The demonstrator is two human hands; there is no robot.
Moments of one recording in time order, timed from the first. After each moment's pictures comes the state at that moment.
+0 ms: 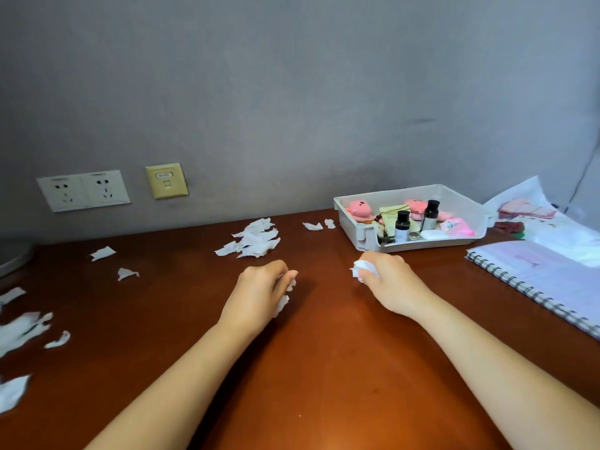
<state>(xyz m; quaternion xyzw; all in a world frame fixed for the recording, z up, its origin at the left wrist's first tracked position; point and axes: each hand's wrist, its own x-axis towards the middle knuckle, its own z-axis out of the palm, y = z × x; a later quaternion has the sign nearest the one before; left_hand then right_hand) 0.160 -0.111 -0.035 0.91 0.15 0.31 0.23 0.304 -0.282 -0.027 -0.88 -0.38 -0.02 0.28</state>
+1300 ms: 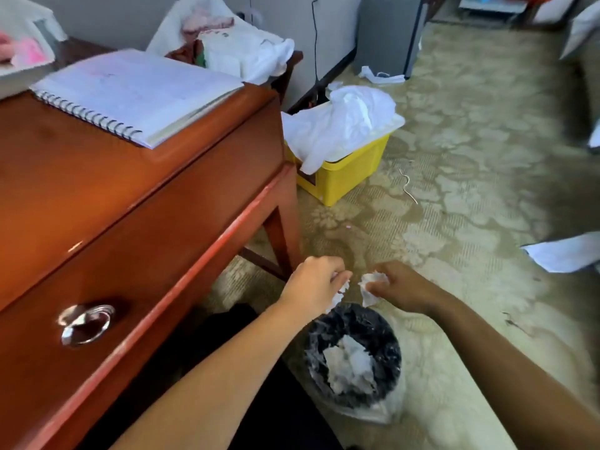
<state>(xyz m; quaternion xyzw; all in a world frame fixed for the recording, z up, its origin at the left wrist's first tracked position) 0.280 -0.585 -0.247 0.92 -0.23 -0.15 0.28 0.255 -0.765 -0.266 -0.92 0.04 0.20 0.34</state>
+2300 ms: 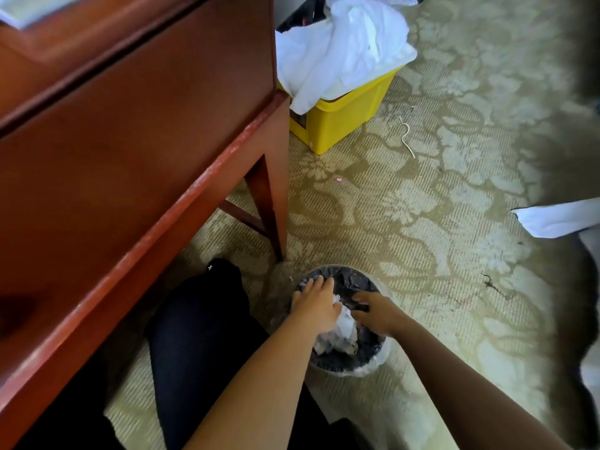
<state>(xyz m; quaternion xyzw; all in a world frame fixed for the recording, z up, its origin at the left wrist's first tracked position) 0.259 -0.610 -0.383 0.88 -0.15 -0.43 0.12 0.222 -0.749 -0.389 -0.88 0.13 0.38 0.26</state>
